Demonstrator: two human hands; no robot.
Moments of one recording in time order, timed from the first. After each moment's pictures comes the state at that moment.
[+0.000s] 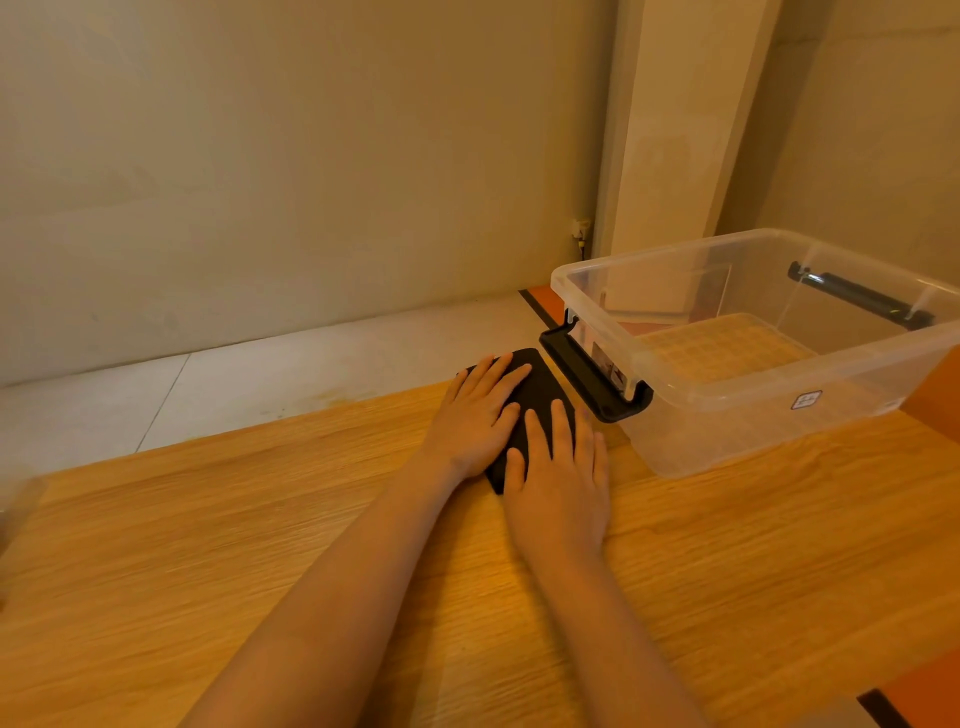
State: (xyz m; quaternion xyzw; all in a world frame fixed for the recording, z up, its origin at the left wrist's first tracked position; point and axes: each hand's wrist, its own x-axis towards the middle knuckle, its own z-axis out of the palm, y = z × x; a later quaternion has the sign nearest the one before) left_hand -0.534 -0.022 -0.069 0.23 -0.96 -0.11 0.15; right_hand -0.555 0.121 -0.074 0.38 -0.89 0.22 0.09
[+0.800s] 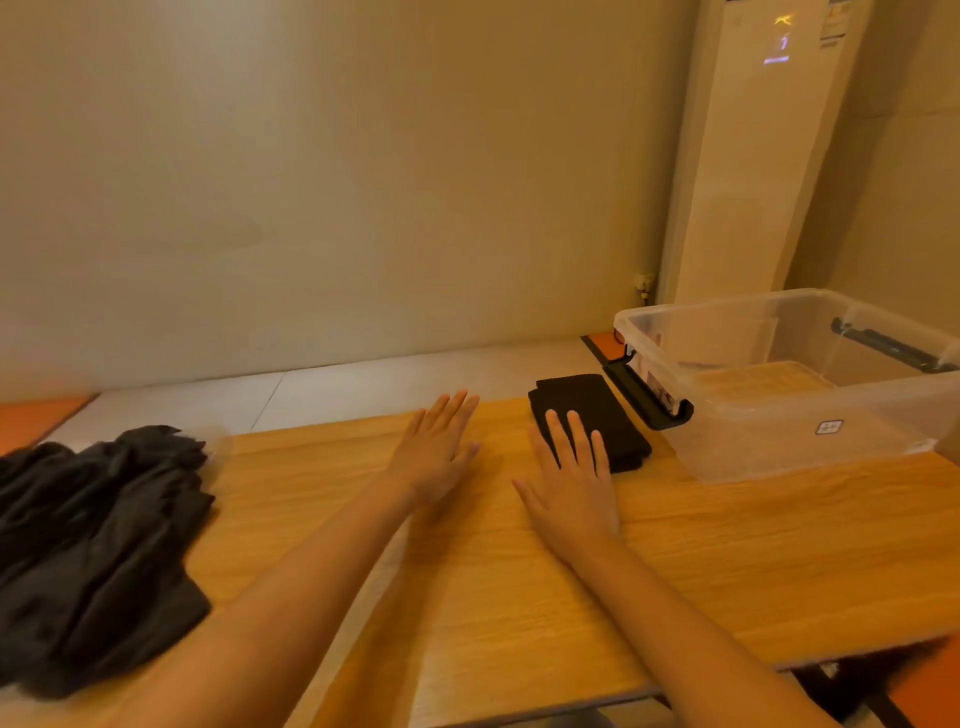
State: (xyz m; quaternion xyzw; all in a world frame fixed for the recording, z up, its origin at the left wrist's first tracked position) left_hand -0.371 -0.002 -0.025 0.35 -0.93 -0.06 0.08; right_hand -0.512 0.130 -0.063 0.56 -0.82 0.12 0.10
